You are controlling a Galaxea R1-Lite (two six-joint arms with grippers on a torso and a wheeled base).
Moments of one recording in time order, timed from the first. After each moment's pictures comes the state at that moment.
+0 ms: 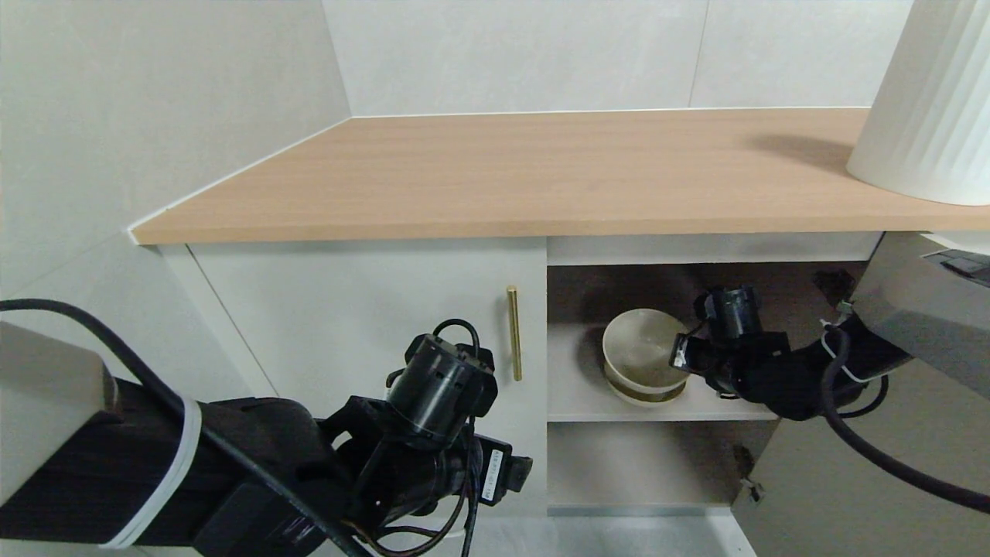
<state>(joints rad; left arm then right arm) -0.76 1.87 -0.85 -0.18 0.23 -0.33 0.32 2.22 -1.10 -0.55 -0.36 0.46</state>
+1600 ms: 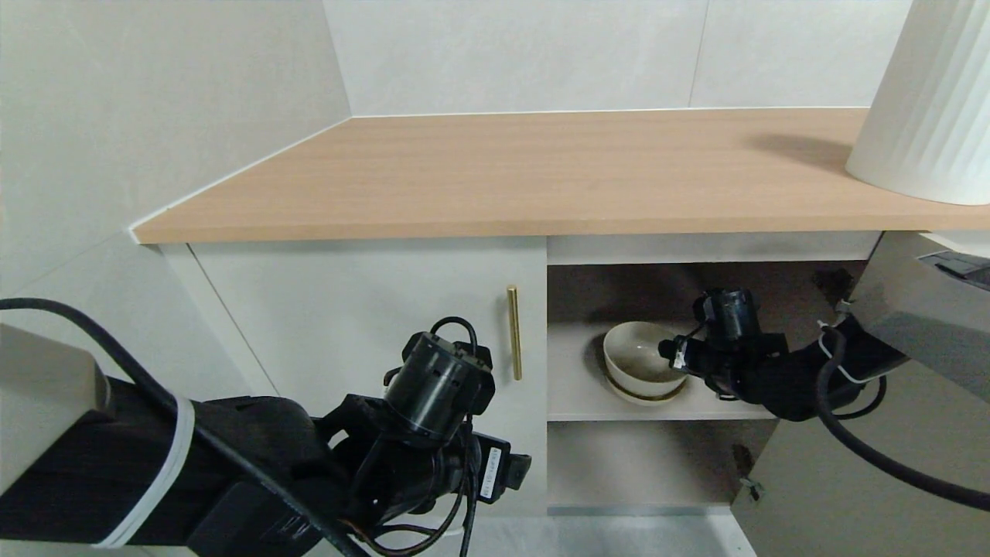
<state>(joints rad) -0.76 1.86 -0.85 -0.18 0.23 -0.33 0.32 2.22 -1.09 -0.55 -0.36 0.46</state>
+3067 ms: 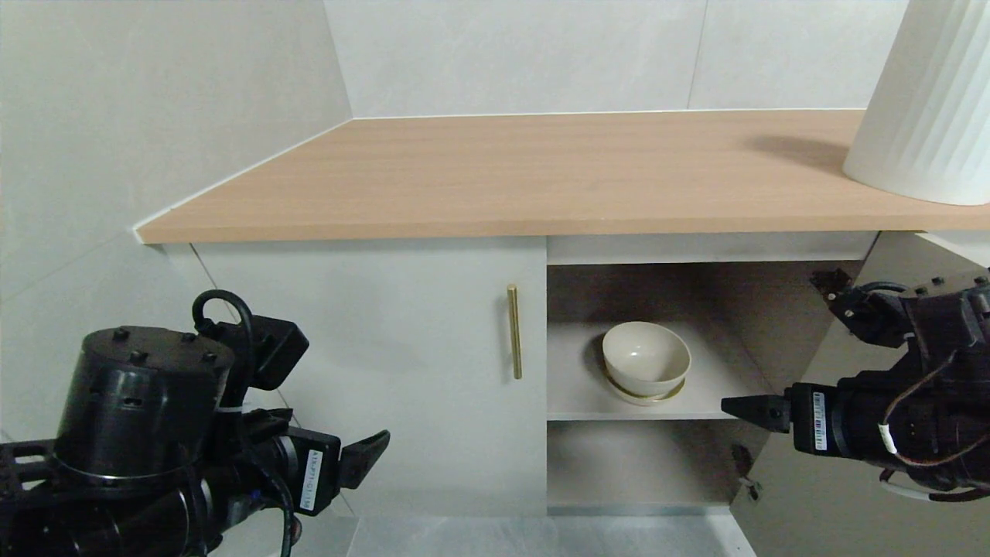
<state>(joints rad) -0.60 1.36 -0.59 -0.13 0.37 -0.19 0.51 1.40 -0.71 -0.03 -0.15 0.45</state>
